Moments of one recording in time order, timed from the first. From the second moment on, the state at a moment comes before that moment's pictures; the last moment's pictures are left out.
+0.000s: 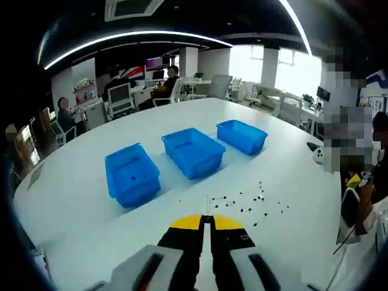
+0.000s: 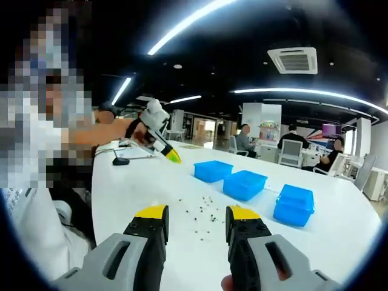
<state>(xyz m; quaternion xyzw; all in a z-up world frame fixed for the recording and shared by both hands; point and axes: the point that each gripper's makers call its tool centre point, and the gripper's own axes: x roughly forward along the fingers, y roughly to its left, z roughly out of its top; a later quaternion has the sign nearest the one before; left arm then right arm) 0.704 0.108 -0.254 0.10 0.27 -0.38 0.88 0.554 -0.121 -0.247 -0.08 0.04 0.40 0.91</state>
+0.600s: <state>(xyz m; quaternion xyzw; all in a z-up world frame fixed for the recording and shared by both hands) 0.606 0.133 -0.193 -0.01 0.06 -0.30 0.95 0.557 -0.128 -0.245 -0.09 0.04 0.39 0.92</state>
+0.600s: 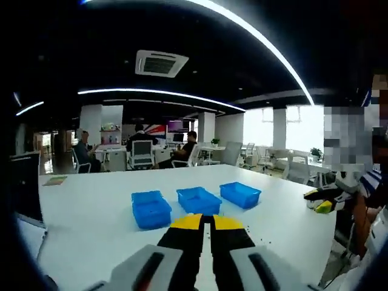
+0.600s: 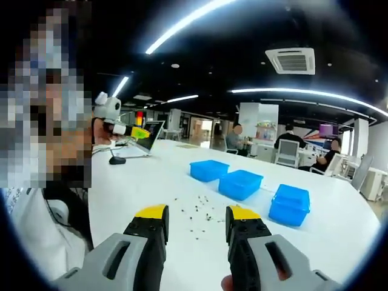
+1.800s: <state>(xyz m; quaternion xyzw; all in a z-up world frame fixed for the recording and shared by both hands) 0.803 0.153 -0.219 -0.06 0.09 -0.20 0.98 0.558 -0.131 -0.244 -0.09 0.04 0.38 0.92</state>
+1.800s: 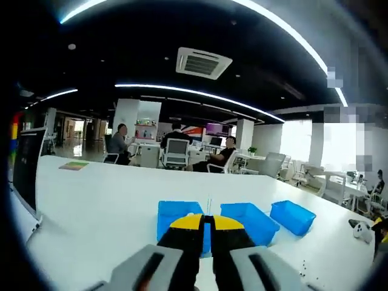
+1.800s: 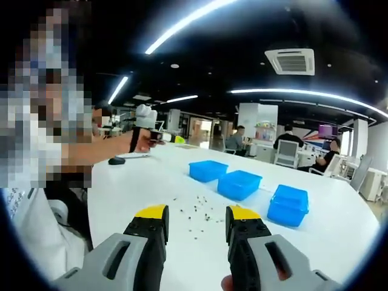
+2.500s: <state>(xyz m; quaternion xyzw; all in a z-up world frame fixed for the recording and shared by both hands) 0.889 0.160 -0.271 0.02 0.14 -0.13 0.98 0.559 -0.129 -0.248 -0.09 0.04 0.39 0.92</state>
